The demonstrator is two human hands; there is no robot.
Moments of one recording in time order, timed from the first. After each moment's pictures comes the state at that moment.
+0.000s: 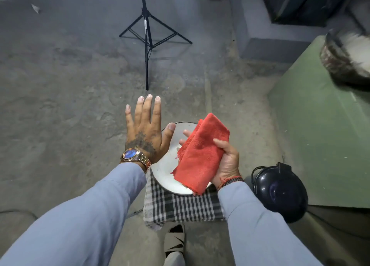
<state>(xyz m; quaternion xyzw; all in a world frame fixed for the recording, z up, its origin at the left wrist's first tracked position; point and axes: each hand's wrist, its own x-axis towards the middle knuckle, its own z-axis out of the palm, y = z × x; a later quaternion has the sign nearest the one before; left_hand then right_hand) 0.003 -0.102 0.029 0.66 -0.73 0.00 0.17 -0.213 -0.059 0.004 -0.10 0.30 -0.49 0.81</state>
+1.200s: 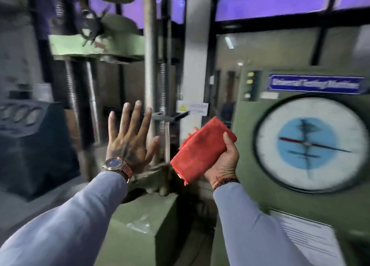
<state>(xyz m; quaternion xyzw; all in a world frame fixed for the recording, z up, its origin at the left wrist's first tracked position) -0.557 0.180 0.590 0.09 -0.86 0.12 0.50 -0.669 0.409 0.562 -0.22 0.22 -0.93 0.19</state>
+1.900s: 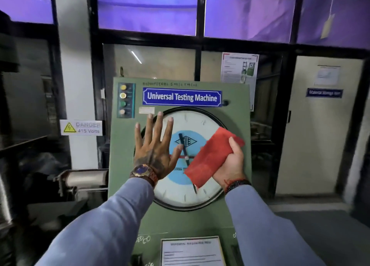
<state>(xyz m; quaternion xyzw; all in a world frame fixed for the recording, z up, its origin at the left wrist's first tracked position) -0.886 0.634 0.614 -0.13 -0.85 -0.04 0.51 -0.874 0.862 0.603 -0.08 0.34 -0.93 -0.09</state>
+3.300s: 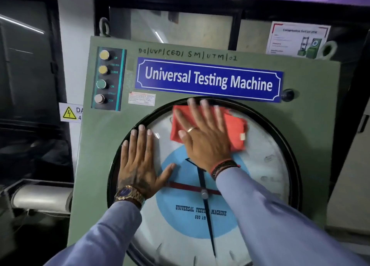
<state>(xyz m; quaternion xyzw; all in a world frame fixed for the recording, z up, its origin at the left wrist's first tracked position) -1.208 0.606 0.511 -0.02 -0.84 -0.07 0.53 -1.235 0.815 0.618 -0.22 0.81 0.03 -0.54</state>
